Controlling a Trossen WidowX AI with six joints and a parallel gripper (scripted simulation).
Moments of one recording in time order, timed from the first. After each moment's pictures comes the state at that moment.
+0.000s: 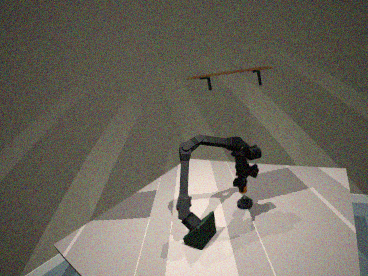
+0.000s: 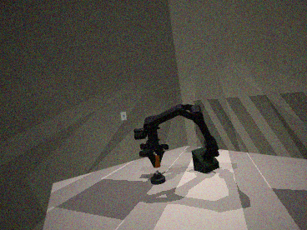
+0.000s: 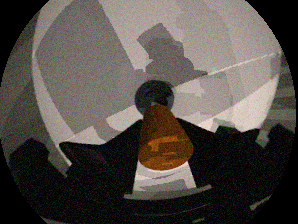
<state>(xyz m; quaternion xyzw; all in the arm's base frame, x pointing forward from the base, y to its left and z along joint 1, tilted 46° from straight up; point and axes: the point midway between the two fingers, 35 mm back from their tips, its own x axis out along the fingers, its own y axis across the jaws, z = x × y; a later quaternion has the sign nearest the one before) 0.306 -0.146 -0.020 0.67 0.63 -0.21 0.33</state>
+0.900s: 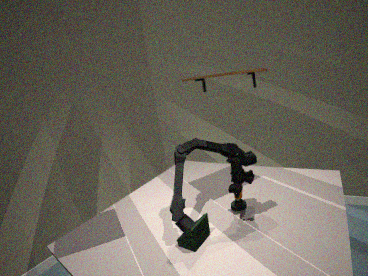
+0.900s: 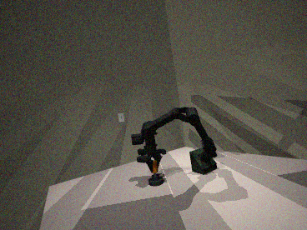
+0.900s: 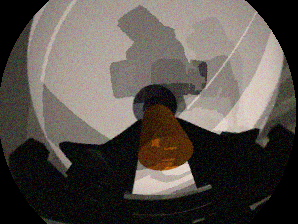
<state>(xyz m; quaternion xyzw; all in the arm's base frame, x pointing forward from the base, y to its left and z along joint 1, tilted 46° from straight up) 0.309 -0.136 -0.041 0.67 0.63 -0.21 0.34</state>
